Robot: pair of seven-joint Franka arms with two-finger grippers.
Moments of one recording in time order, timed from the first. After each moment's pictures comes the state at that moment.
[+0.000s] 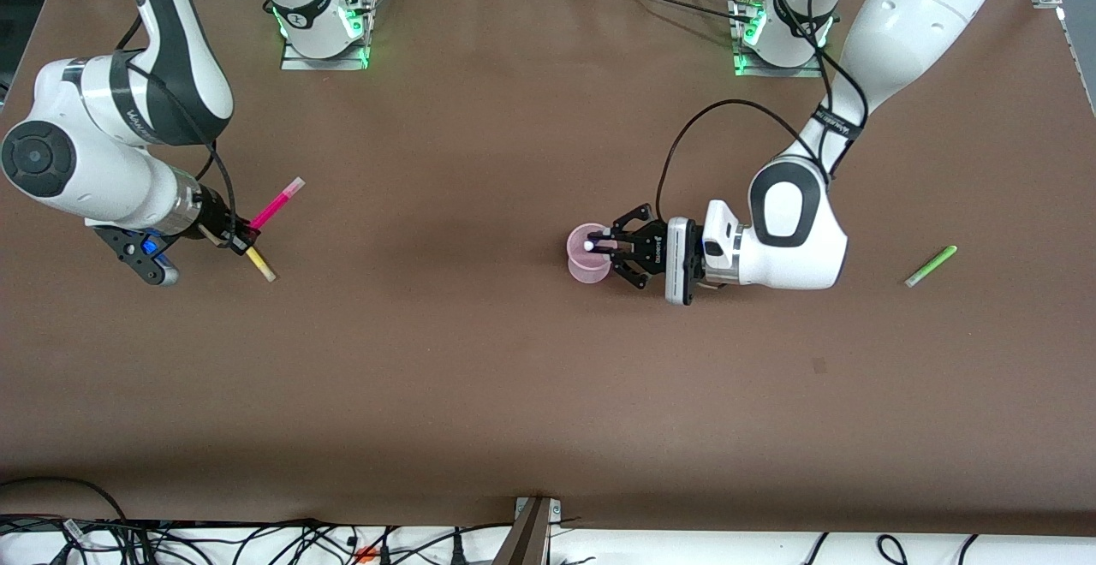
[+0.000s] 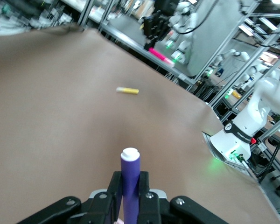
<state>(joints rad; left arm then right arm) 0.03 0.67 -0.46 -1.71 -1.19 2.09 1.68 -0.04 0.23 0.15 -1.83 -0.05 1.91 0.87</state>
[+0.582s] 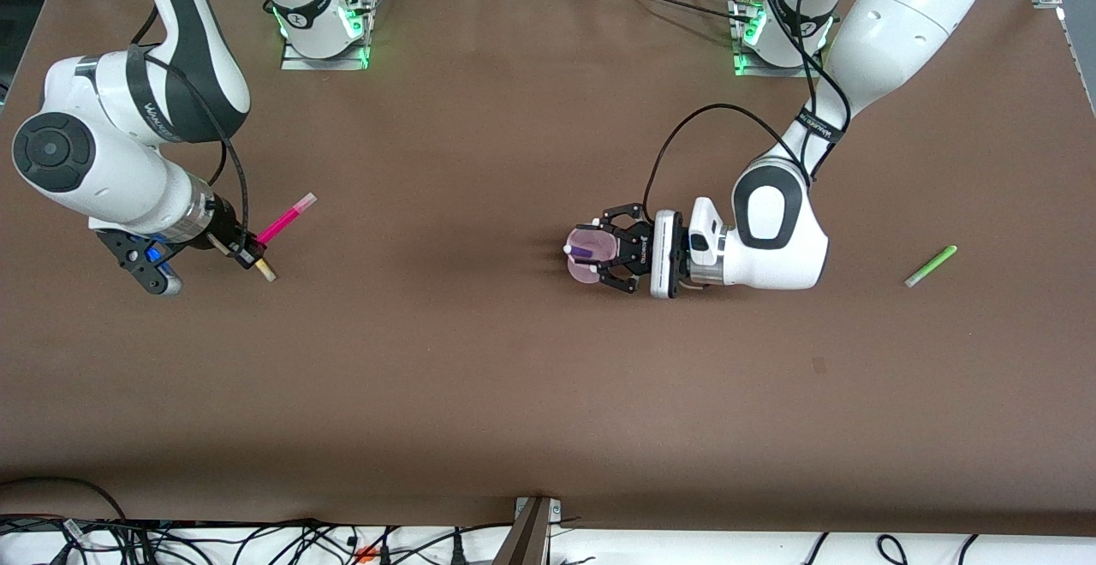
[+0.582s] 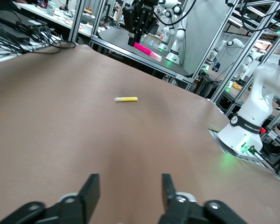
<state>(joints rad) 0.02 0.67 -0.46 -1.69 -1.20 2.12 1.77 0.01 0.25 0.15 -1.73 -0.07 1.91 0.96</state>
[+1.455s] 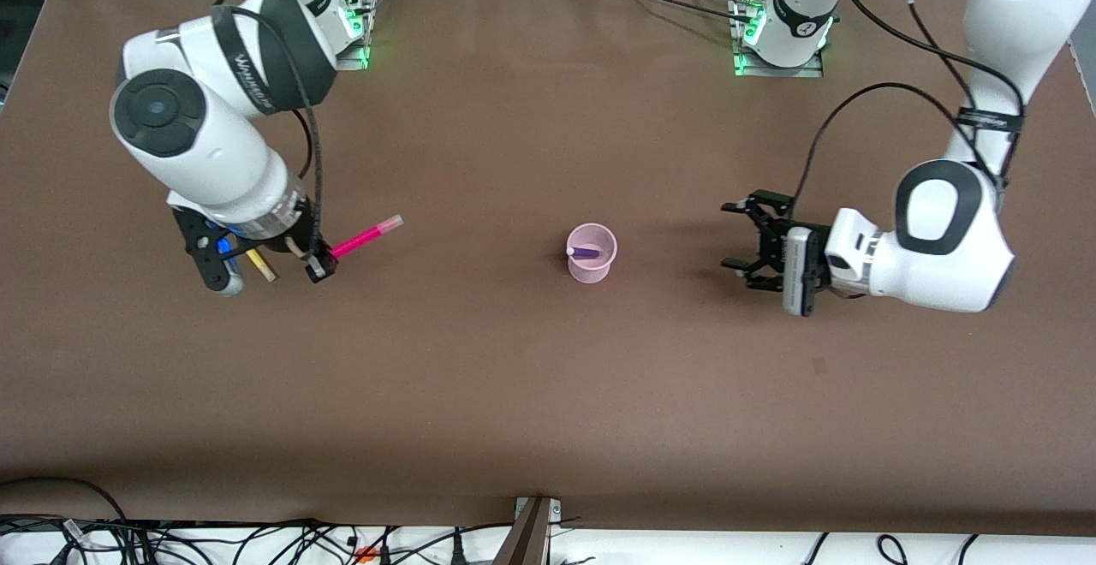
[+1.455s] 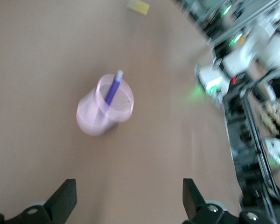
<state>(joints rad) 0.33 0.54 -0.45 -1.62 -0.53 1.65 1.15 0.27 0.42 0.16 -1.35 -0.13 1.79 1.47</state>
